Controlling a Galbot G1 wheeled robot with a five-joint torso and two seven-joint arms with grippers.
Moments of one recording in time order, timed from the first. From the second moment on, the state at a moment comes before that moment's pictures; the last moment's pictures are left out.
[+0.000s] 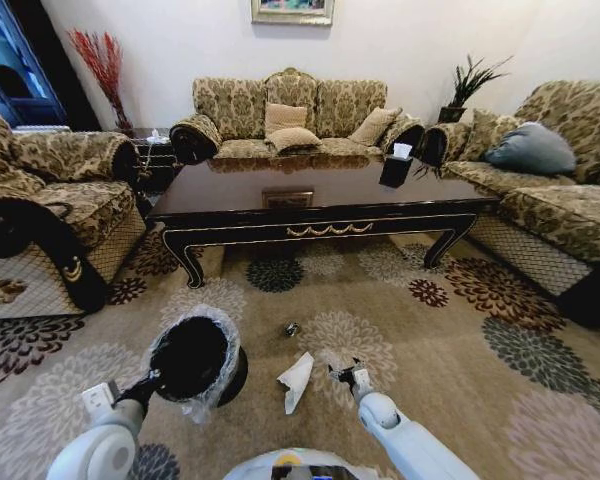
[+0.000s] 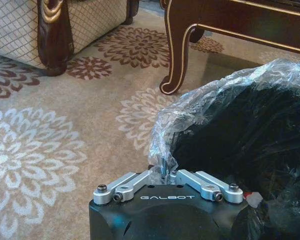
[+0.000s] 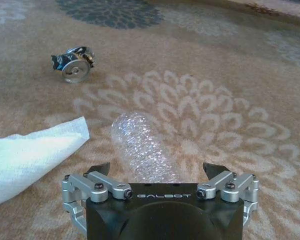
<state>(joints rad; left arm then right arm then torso) 1.72 -1.45 -0.90 -2.34 -0.67 0.74 -0.36 -1.15 1.09 -0.05 1.35 0.40 -0.20 0.26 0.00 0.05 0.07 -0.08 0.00</state>
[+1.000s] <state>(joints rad) 1.69 -1.45 -0.86 -2.28 -0.67 0.74 -0.36 -1.17 1.11 0.06 1.37 0.36 -0.10 0.24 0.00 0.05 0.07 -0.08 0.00</state>
